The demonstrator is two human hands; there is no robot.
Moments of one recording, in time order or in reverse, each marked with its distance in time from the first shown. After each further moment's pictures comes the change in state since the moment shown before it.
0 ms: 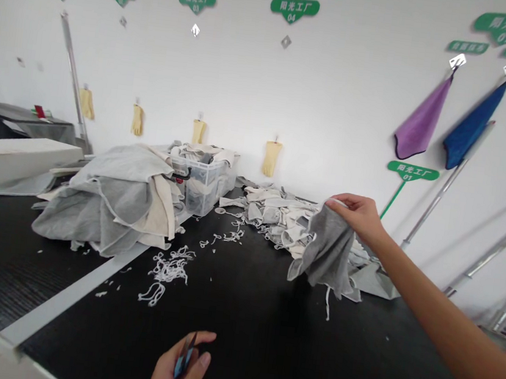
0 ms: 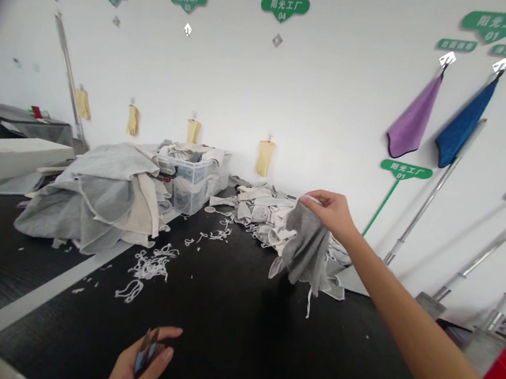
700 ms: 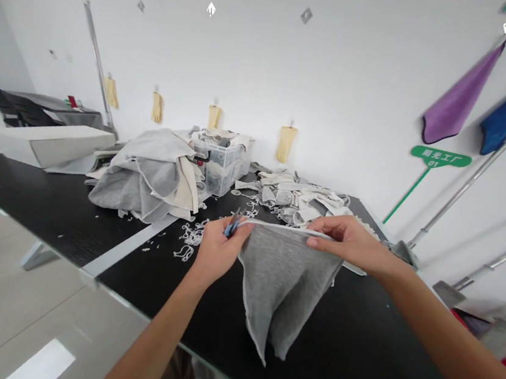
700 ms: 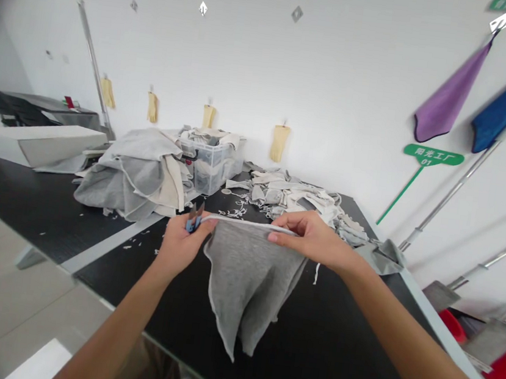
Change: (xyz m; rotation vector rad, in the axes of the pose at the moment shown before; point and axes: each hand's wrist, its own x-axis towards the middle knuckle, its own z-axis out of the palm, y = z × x) left_hand 0.047 0.148 0.009 0.131 0.045 0.526; right_hand -0.115 -0.123 0.029 0.172 -0.759 0.222
